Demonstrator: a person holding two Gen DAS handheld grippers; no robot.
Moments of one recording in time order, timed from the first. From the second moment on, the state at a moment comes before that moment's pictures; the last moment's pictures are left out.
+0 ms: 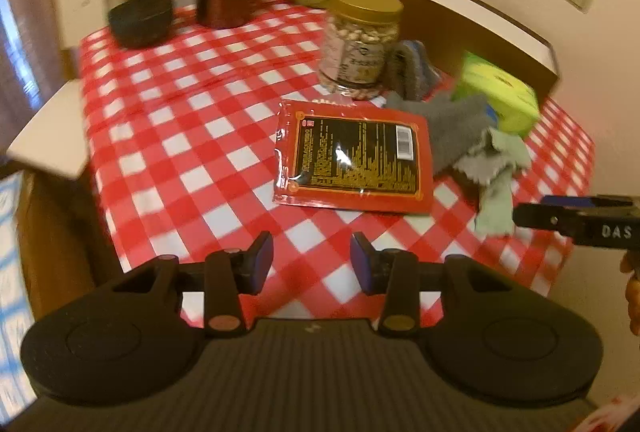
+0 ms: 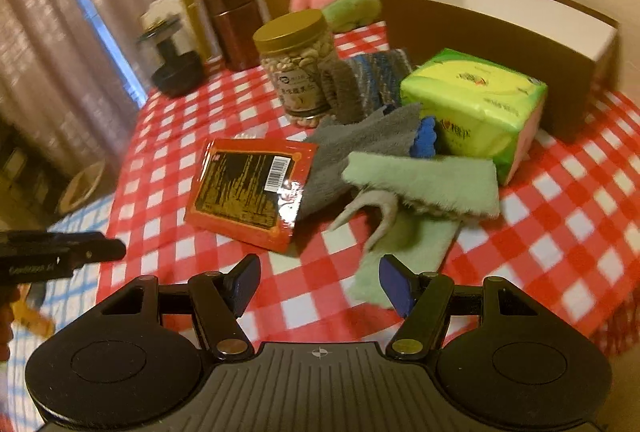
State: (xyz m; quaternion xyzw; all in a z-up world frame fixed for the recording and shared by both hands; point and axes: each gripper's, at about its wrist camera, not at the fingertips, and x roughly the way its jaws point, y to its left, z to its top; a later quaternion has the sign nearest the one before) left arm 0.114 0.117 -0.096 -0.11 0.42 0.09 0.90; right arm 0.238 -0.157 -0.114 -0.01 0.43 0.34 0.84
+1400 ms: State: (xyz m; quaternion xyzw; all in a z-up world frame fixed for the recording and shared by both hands) left arm 0.245 0.202 -0.163 0.02 0.49 -0.15 0.86; right arm 0.227 -0.087 -0.200 0.34 0.40 0.11 0.84
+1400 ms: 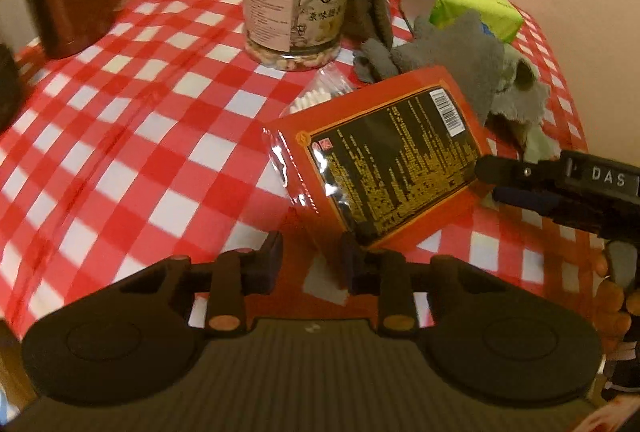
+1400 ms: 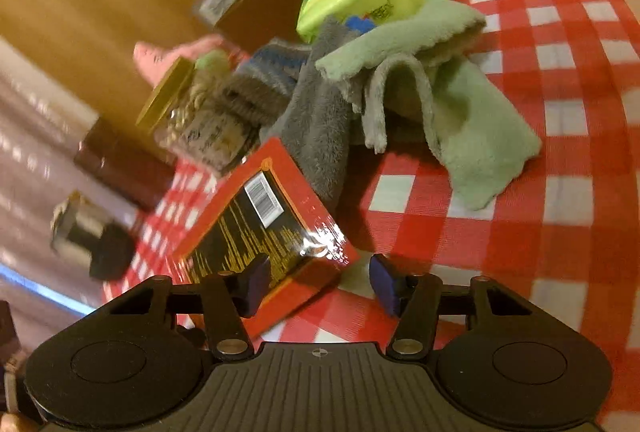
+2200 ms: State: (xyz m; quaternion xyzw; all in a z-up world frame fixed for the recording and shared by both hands) left arm 0.269 0.224 -0.171 0.02 0.50 -0.25 0.83; right arm 0.220 -0.039 -0.192 0.42 0.31 0.19 0.83
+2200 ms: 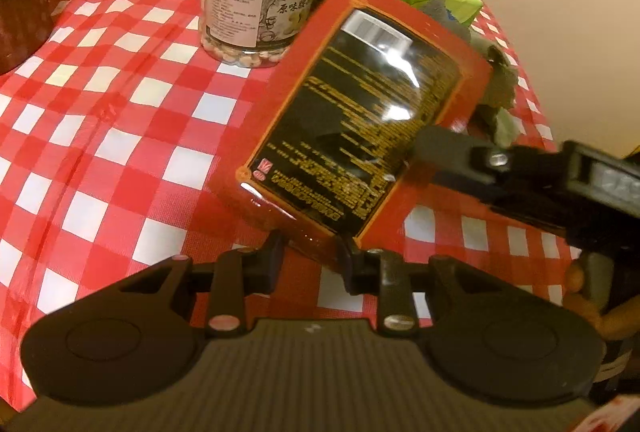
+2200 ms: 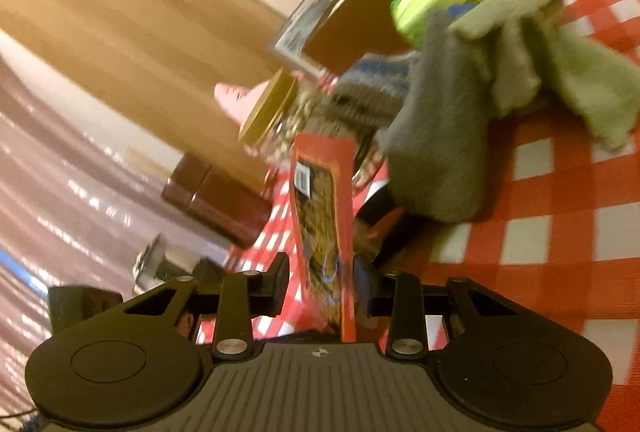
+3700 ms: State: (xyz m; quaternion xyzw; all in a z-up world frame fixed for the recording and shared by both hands) left arm 0.281 0.205 -0.150 0.03 0.48 -0.25 0.84; right arm 0.243 -0.033 -0.109 0.15 0.44 0.04 0.89
